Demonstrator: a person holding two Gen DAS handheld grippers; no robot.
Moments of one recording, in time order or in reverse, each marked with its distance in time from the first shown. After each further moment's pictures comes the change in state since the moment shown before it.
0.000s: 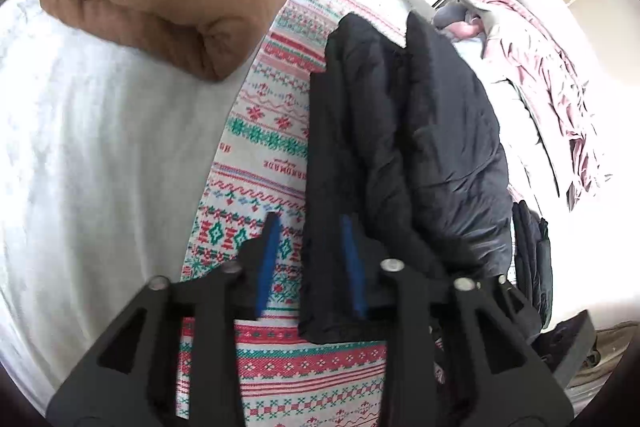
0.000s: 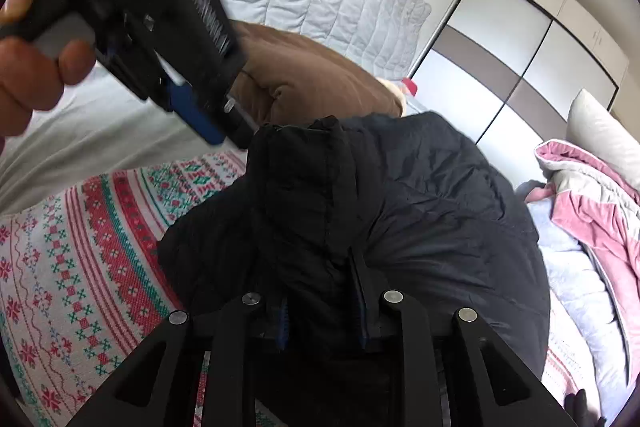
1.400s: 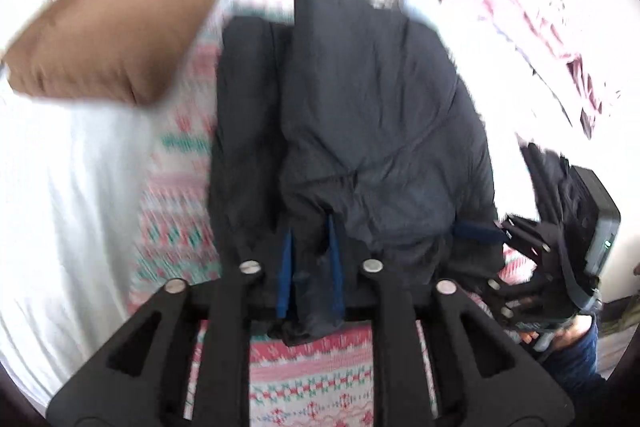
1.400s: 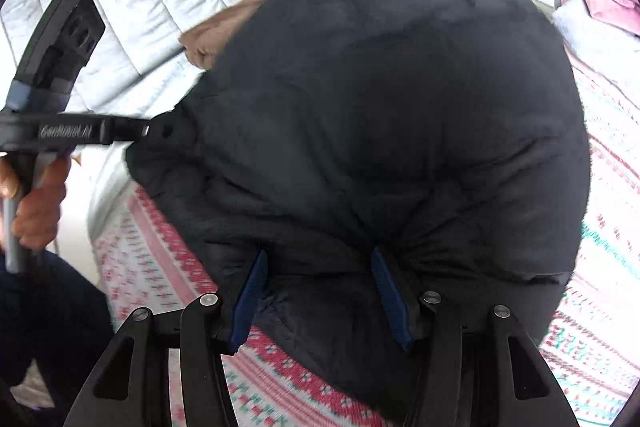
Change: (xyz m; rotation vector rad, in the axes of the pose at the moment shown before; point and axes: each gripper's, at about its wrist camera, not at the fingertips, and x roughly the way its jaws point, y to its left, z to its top) left arm -0.008 -0.081 -0.011 0.253 -0.031 0.102; right arm -0.005 -0.156 -0.077 0.468 0.216 0.486
